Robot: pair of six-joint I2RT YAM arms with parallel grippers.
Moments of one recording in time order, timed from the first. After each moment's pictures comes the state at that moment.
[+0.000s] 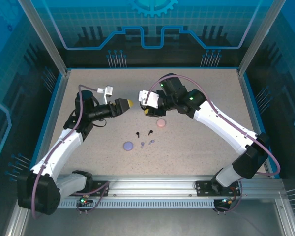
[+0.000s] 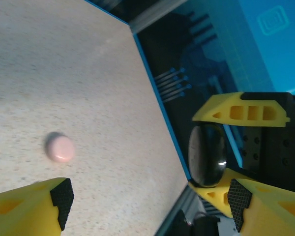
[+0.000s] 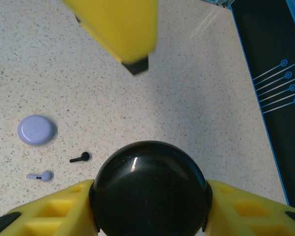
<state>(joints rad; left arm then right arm) -0.18 1.11 0.81 -0.03 0.83 -0.77 0.73 1.54 1.54 -0.73 -0.23 -0.75</state>
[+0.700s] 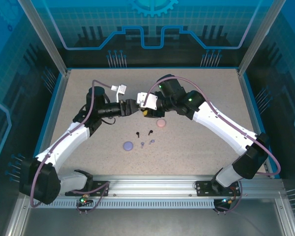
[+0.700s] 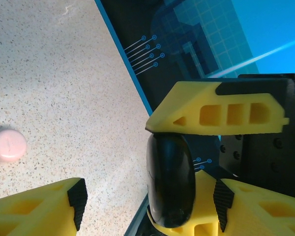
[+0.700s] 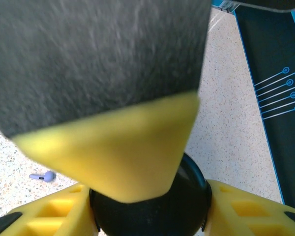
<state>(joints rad) -0.30 1.23 0.88 0.02 0.87 -0.77 0.75 1.54 1.54 -0.73 -0.21 -0.77</state>
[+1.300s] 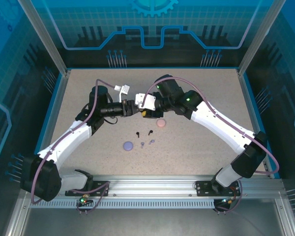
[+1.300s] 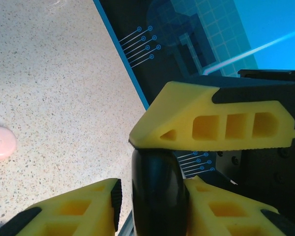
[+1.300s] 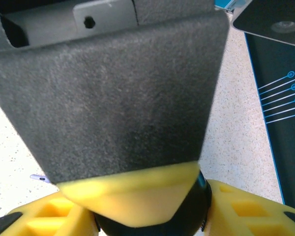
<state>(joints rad) -0.33 1.26 0.90 0.02 0.89 -0.77 0.76 1.56 1.56 -0.74 -0.21 -0.78</state>
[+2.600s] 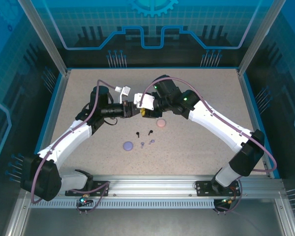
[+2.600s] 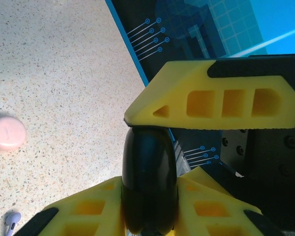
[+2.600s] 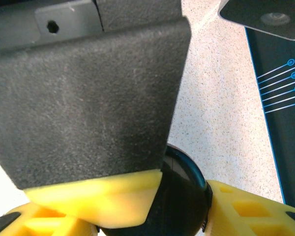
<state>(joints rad) -0.33 1.26 0.91 -0.06 0.88 -0.72 0.77 1.58 1.57 -0.75 -0.16 -0.77</state>
